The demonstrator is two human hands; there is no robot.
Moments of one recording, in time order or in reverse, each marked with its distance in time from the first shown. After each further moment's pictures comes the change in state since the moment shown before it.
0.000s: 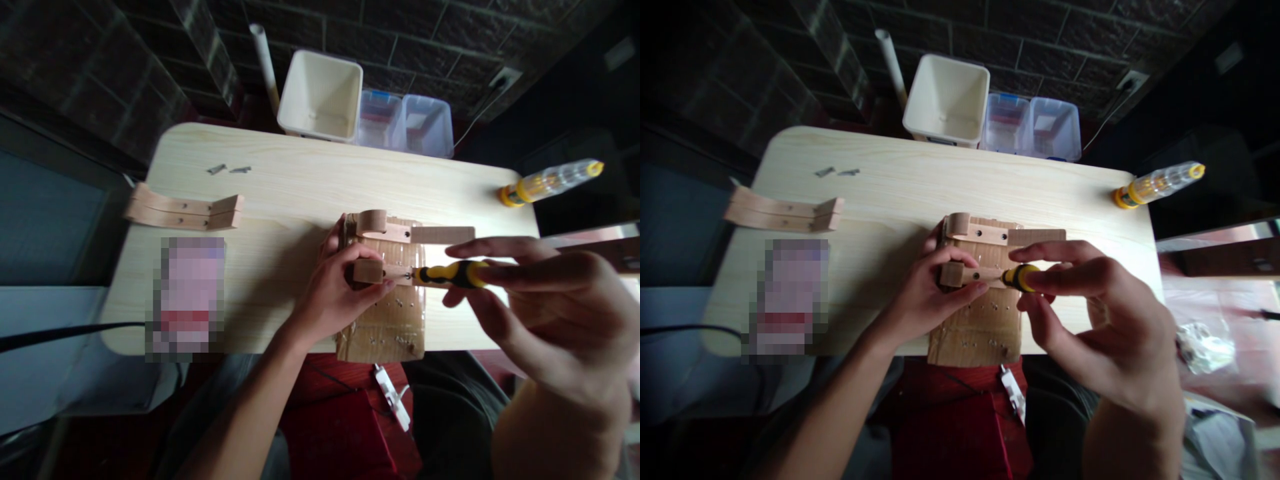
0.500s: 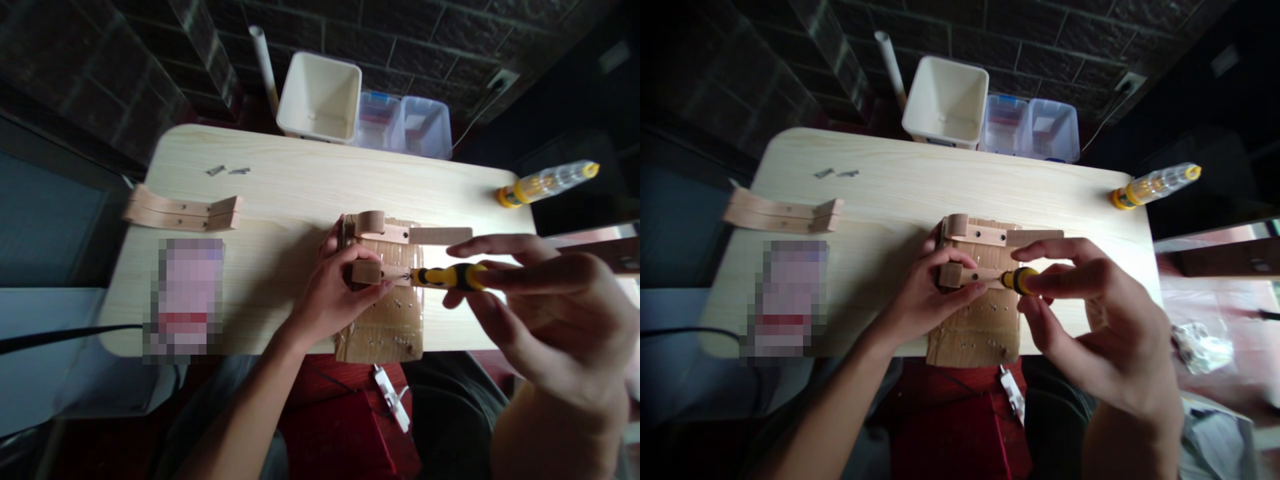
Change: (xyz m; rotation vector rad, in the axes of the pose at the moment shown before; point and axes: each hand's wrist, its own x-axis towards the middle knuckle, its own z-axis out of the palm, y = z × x) left_hand 0.001 0.002 -0.001 -0.009 -0.005 -0.010; right_hand 0.000 0.000 0.001 -0.034 -0.005 0.012
